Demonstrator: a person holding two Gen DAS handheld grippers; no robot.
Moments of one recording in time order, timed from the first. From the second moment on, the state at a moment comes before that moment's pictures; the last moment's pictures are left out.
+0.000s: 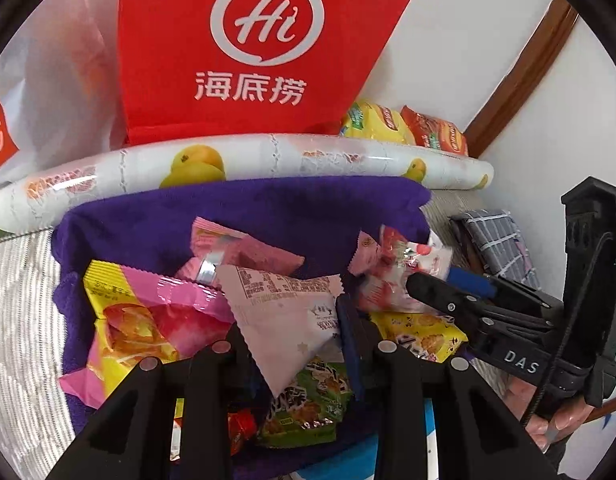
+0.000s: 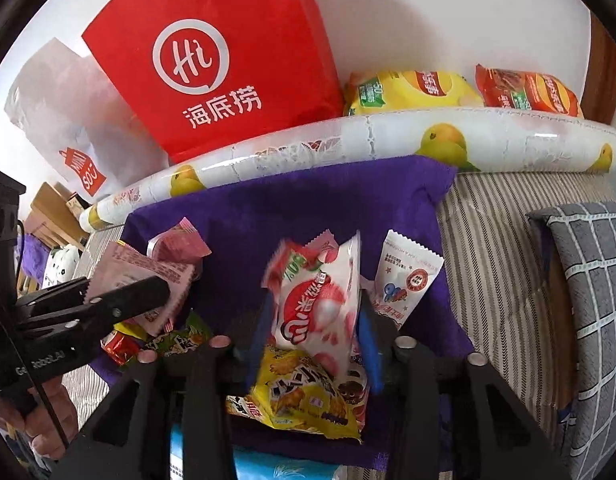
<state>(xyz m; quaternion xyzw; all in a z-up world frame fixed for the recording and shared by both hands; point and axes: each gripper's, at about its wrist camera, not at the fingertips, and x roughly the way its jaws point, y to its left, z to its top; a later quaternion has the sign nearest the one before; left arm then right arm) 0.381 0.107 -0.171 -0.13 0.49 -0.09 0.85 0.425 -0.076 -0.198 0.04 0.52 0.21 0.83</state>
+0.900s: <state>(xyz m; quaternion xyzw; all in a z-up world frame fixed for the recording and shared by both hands) 0.230 0.095 -0.059 -0.09 0.41 -0.04 0.91 0.278 -0.102 -0.063 0.00 0.41 0.14 0.90</state>
